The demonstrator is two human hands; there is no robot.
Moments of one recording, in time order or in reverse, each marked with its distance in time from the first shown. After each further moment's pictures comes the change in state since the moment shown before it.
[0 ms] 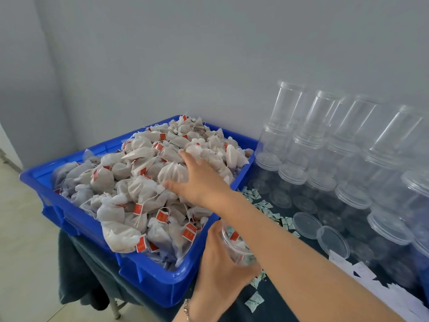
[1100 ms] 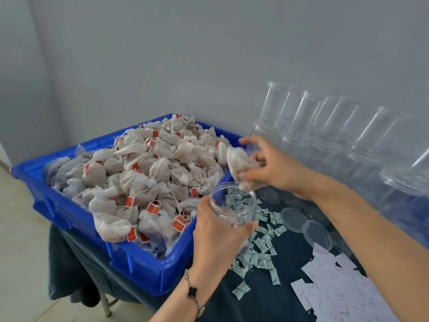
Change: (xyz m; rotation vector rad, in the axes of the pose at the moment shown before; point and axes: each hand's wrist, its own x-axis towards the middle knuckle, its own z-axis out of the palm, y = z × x) left_hand 0.013 0.032 0.009 -0.070 0.164 0.007; right_hand -0.077 0.064 -0.106 0.304 0.021 0.096
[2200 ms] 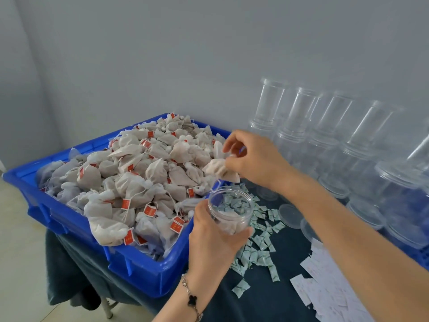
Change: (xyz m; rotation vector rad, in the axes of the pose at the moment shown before) left_hand -0.001 -0.014 -0.002 0.178 0.012 0.071; right_hand 0.009 -0.021 0.019 -0.165 0.273 -0.199
